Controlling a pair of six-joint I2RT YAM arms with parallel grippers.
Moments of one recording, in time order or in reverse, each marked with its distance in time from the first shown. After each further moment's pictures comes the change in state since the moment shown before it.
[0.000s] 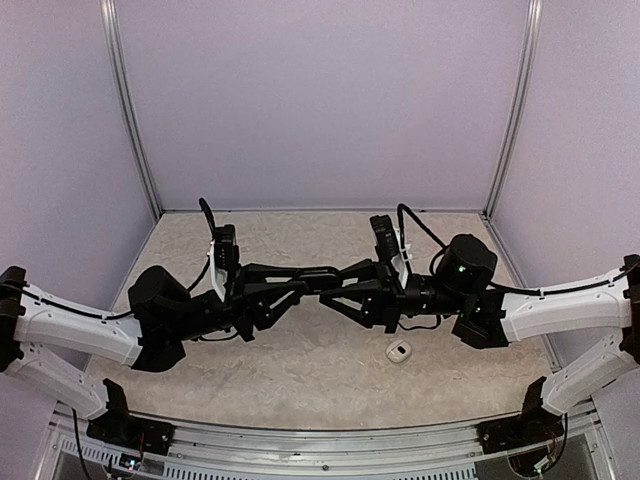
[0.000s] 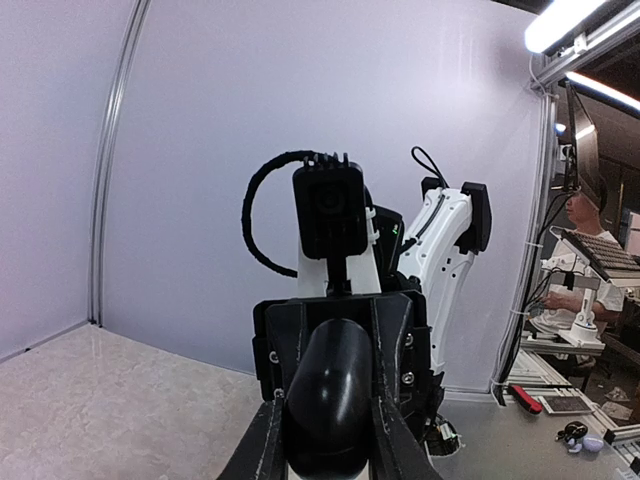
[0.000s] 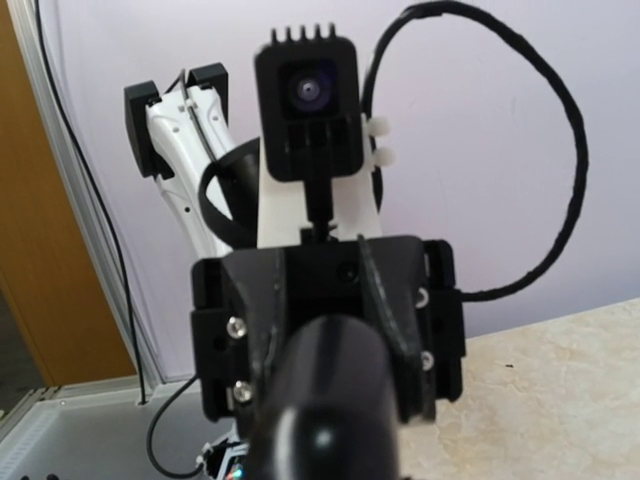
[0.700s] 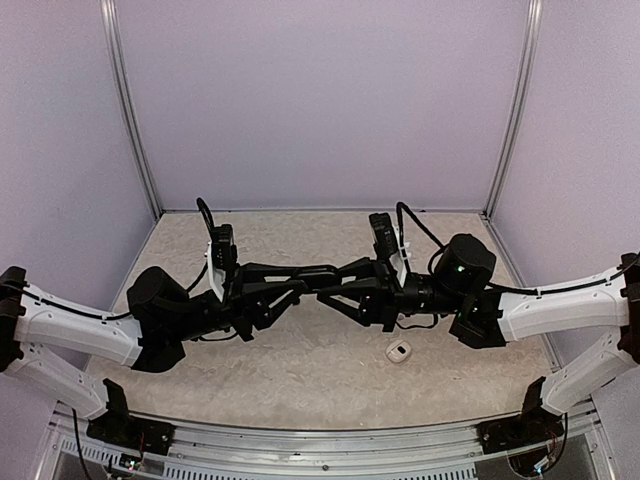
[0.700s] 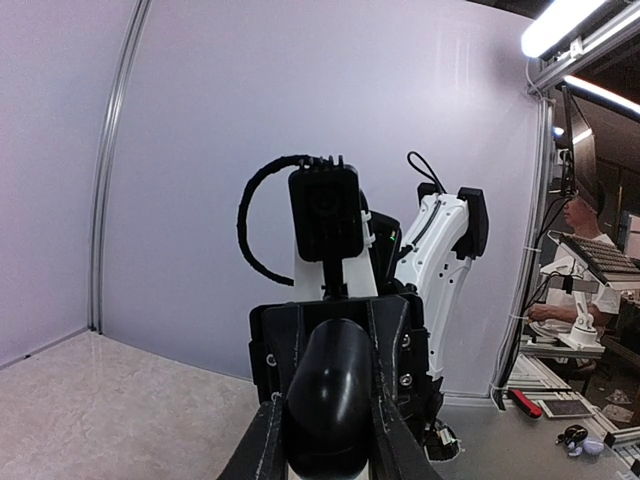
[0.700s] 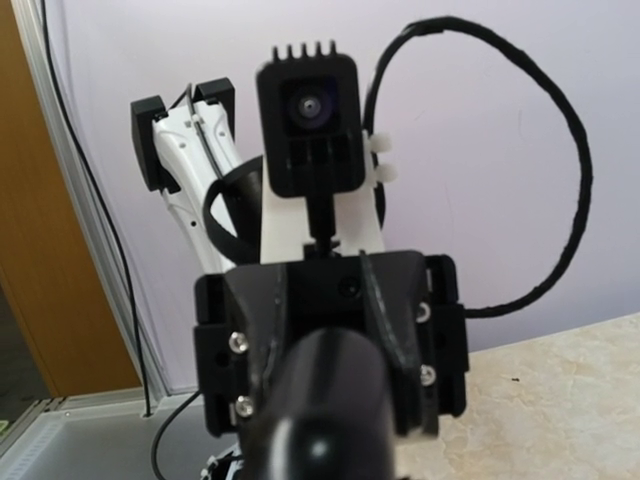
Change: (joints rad) left arm -0.003 0.000 -0.004 0.023 -0.003 0.000; right arm 0.005 0.020 0.011 0.037 0.003 0.018
